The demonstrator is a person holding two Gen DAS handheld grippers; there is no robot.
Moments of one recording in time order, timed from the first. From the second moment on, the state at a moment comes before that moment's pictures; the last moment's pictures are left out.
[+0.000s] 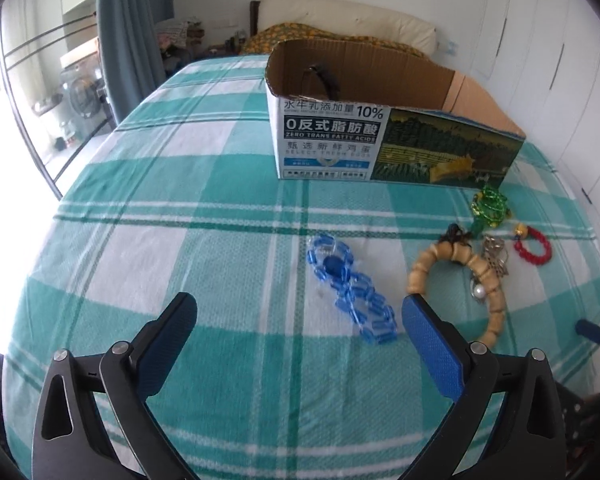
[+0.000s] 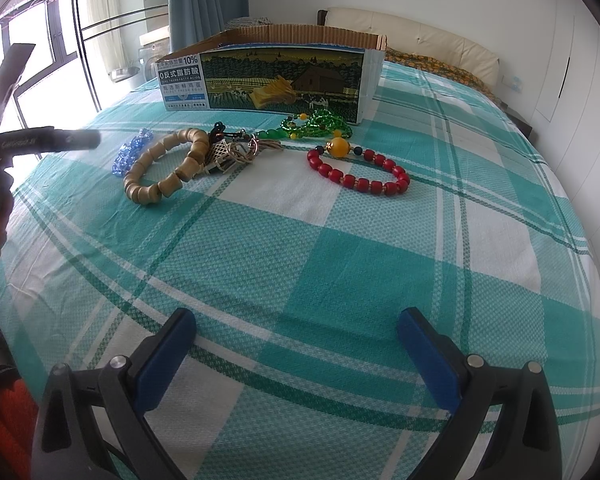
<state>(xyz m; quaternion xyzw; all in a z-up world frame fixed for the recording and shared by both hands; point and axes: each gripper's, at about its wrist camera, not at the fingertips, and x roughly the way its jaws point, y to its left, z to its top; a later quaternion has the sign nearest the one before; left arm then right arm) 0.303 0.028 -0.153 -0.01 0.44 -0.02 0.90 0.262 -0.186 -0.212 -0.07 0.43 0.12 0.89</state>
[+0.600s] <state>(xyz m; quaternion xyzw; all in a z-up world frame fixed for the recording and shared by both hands) 0.320 0.005 -0.169 0.03 0.45 -0.06 0.89 0.430 -0.204 -0.177 0.09 0.44 0.12 0.89</state>
